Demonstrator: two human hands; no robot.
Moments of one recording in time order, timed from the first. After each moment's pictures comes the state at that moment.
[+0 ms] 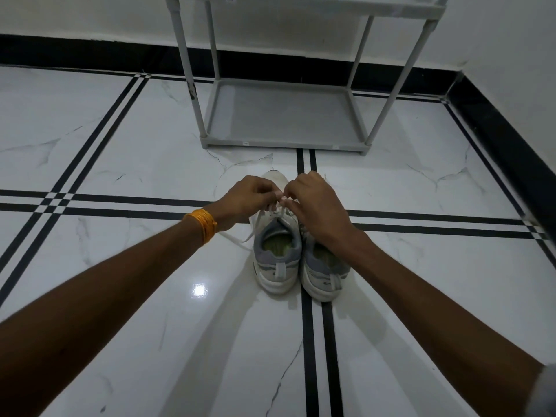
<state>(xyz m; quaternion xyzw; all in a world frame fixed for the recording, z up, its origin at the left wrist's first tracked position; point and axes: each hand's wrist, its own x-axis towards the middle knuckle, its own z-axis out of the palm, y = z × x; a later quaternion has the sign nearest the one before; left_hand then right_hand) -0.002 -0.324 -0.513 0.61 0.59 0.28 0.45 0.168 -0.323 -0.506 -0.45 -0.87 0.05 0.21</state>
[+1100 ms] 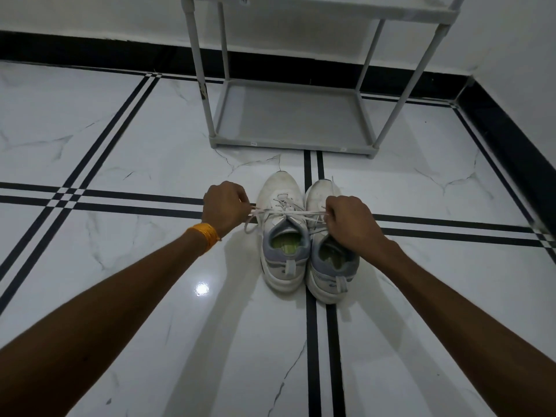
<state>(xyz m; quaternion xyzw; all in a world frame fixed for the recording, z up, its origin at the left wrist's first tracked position) -0.035 -0.336 -0.546 0.57 0.76 0.24 0.18 0.214 -0.313 -0.530 -0.57 -0.81 0.09 0.09</state>
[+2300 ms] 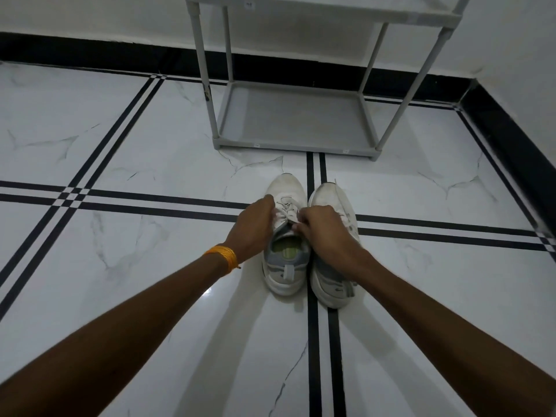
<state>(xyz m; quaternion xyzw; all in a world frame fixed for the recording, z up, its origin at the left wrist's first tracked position) 0.004 -0.355 -0.571 0.70 0.64 0.25 0.20 0.169 -0.335 -0.535 -0.54 -0.81 0.19 0.10</state>
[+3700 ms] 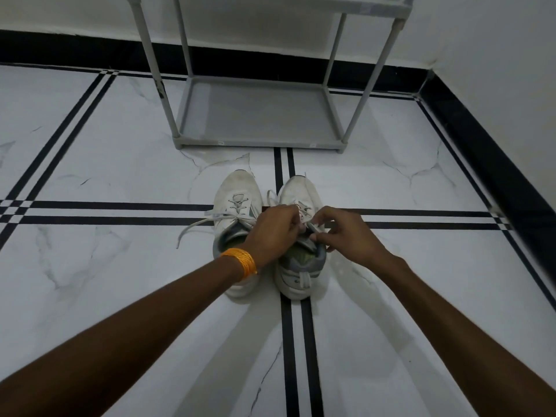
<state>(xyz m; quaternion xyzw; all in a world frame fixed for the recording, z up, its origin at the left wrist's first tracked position) 0.093 -0.341 -0.550 0.74 0.60 0.23 0.22 0.273 -0.334 -0.536 -0.57 -0.73 0.34 0.17</state>
